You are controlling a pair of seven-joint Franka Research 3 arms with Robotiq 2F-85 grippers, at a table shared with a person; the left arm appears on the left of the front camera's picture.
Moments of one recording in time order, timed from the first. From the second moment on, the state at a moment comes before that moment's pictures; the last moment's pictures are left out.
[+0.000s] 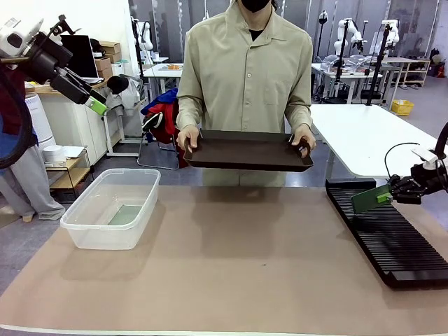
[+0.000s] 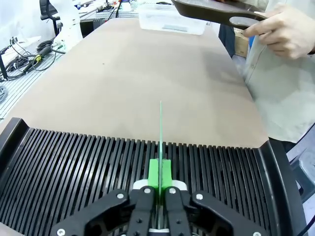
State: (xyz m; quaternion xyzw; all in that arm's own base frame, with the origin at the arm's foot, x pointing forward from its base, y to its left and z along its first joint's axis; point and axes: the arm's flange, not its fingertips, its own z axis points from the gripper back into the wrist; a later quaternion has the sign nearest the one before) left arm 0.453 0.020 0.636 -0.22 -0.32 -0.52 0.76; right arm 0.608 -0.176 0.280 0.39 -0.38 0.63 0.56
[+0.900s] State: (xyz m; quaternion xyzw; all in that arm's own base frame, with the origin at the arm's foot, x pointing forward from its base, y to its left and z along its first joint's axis) left arm 0.453 0.020 0.636 -0.22 -0.32 -0.52 0.76; right arm 0.613 -0.184 0.266 0.41 -0.39 0.61 0.56
